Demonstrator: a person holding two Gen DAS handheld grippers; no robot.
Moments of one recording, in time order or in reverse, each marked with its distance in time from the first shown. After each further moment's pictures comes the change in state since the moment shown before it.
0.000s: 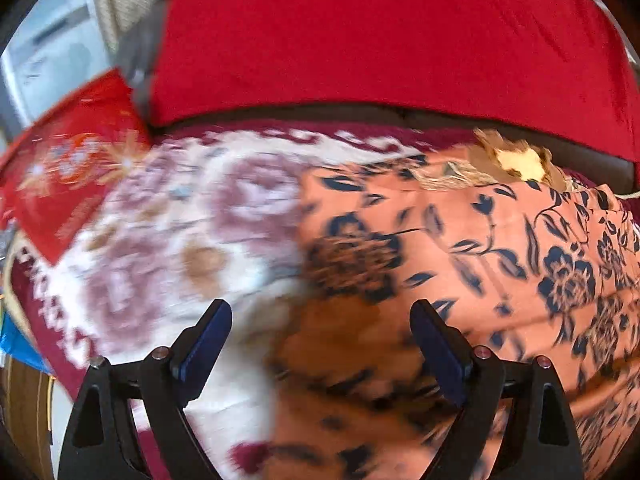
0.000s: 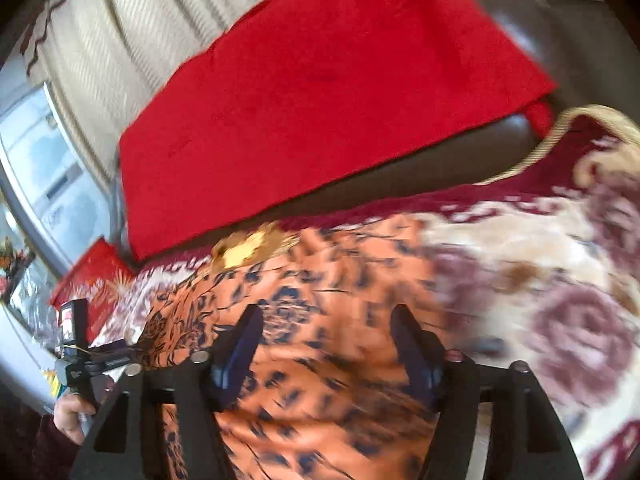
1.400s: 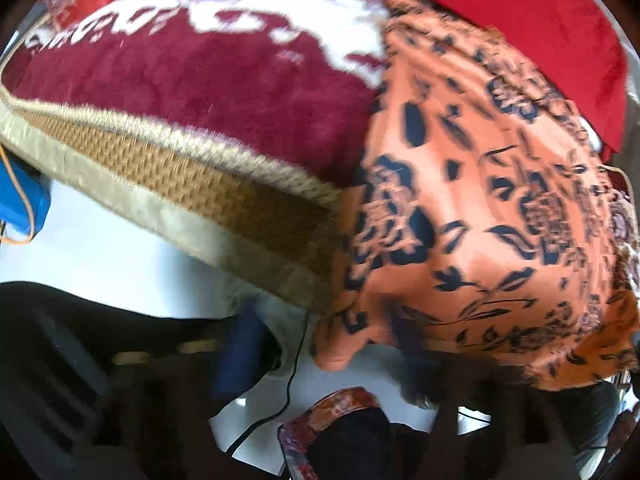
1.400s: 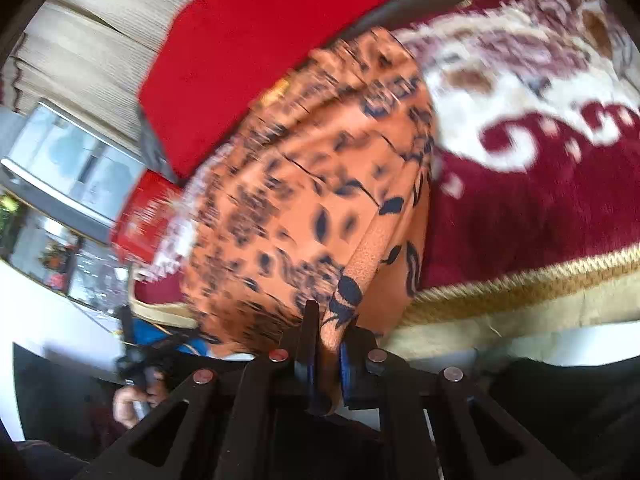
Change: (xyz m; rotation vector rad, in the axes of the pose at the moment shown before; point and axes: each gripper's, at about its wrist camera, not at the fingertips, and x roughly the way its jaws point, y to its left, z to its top) left arm -0.045 0.085 -0.210 -0.234 0.378 -0.243; right arm -0.106 0.013 -0.162 0.199 0.335 0.194
